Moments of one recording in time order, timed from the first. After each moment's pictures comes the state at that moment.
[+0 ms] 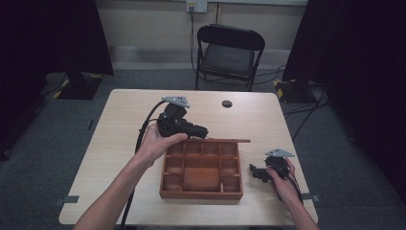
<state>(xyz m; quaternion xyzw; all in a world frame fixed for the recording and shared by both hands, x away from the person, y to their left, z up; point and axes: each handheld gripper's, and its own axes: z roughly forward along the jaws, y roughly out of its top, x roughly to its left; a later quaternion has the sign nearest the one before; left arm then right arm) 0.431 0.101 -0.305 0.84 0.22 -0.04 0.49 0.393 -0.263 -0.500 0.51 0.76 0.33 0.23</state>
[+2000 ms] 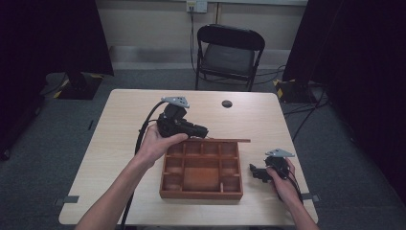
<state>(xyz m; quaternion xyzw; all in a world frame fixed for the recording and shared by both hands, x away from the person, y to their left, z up) 0.429 0.101 -0.306 0.84 0.23 -0.03 0.49 0.393 -0.263 -0.500 0.51 0.76 0.33 0.23</state>
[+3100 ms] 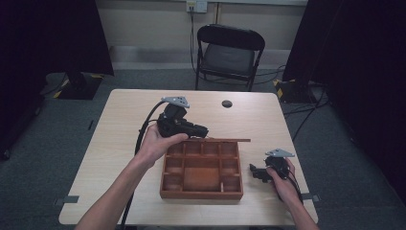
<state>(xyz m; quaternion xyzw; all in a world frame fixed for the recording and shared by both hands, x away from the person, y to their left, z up) 0.429 0.101 -0.305 0.84 0.23 -0.03 0.49 0.393 -0.263 -0.500 0.51 0.76 0.33 0.23</state>
